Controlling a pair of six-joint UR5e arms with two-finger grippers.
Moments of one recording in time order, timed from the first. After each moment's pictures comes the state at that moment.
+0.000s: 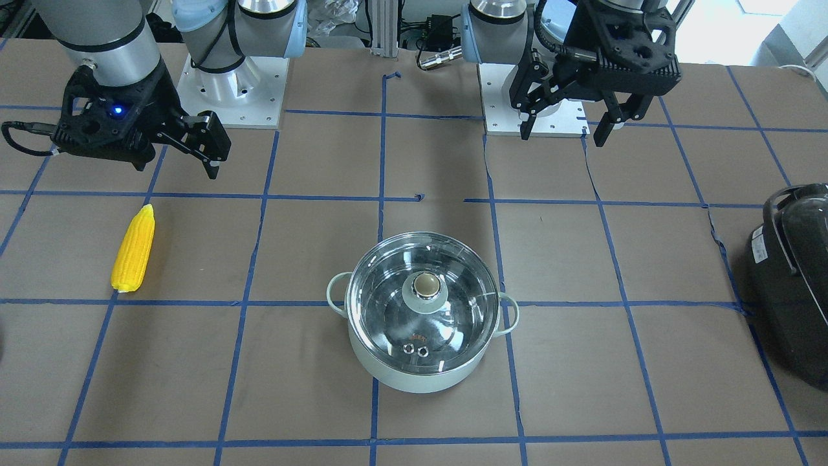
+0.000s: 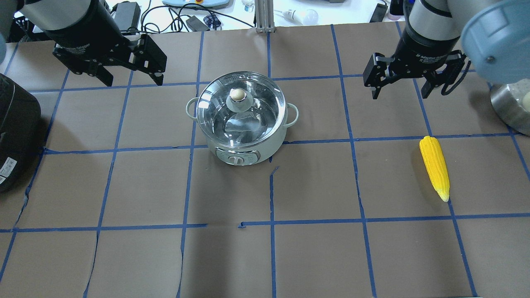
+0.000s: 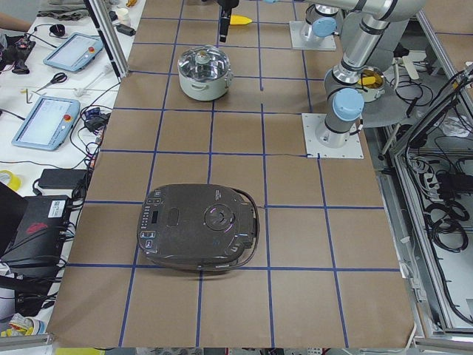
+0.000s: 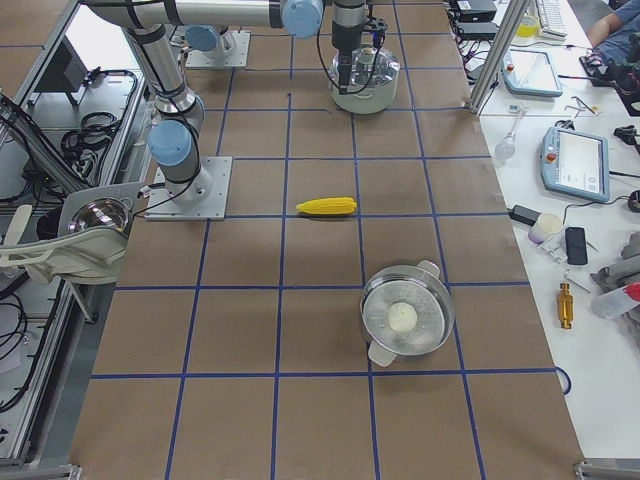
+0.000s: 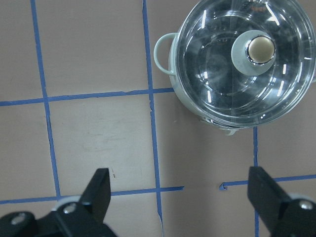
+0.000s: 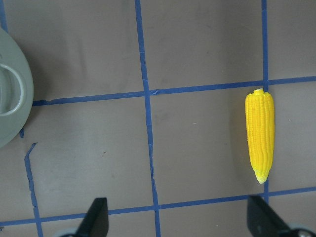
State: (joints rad) left arm -1.60 -1.51 -1.50 -1.57 1.54 0.03; right arm 1.56 -1.57 1.59 -1.59 -1.63 0.07
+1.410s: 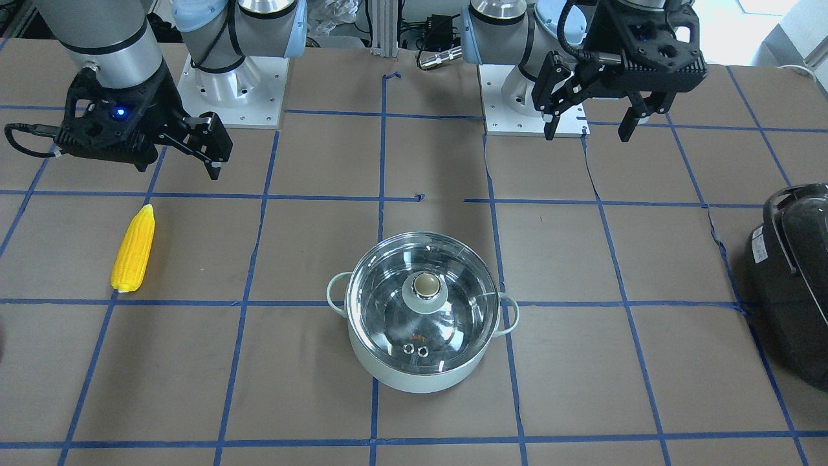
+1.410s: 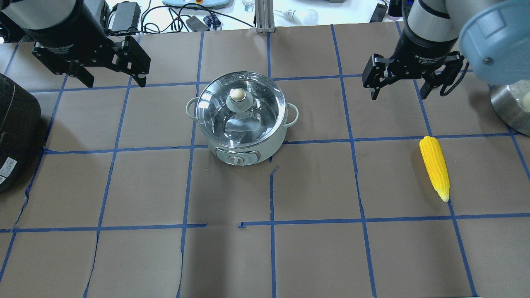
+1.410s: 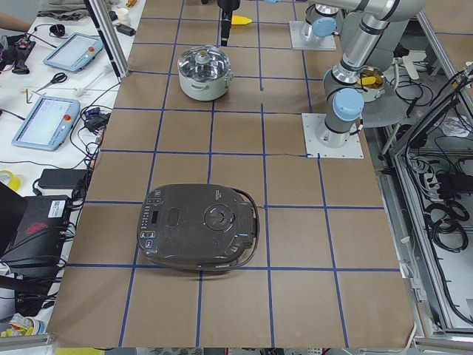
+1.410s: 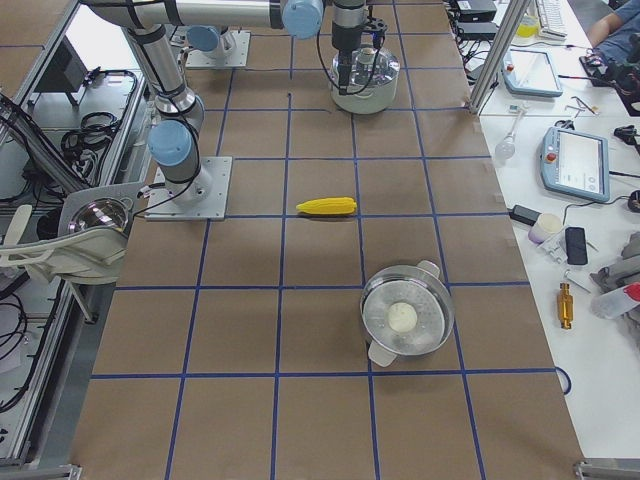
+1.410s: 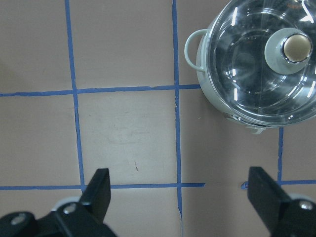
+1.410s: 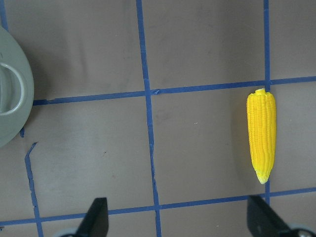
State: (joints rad) left arm -1.57 -1.50 -1.50 -1.59 1.61 0.02; right arm 1.57 -1.57 1.60 -1.60 -1.63 0.07
